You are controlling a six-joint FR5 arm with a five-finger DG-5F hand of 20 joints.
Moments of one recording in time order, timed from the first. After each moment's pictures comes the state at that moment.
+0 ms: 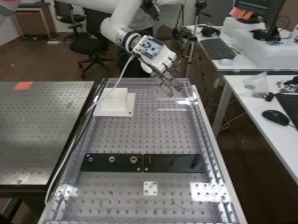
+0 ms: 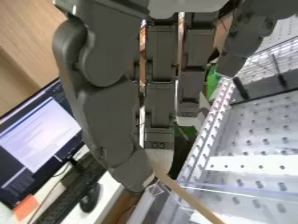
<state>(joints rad) 2.10 -2.33 -1.11 -3.46 -0.36 0.46</state>
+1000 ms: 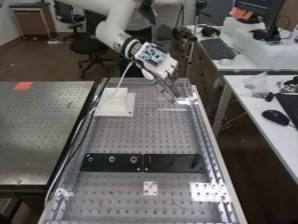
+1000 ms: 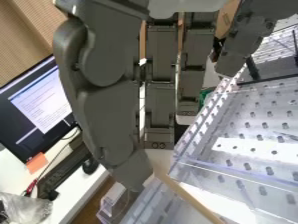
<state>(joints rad) 2.07 -2.27 -1.23 -3.36 -0.53 0.30</state>
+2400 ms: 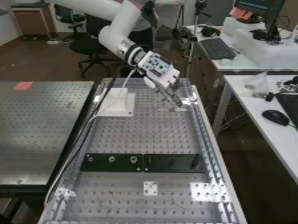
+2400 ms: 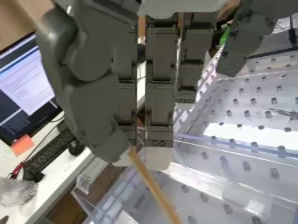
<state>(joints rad) 2.04 -2.33 -1.19 -3.44 -0.61 0.35</state>
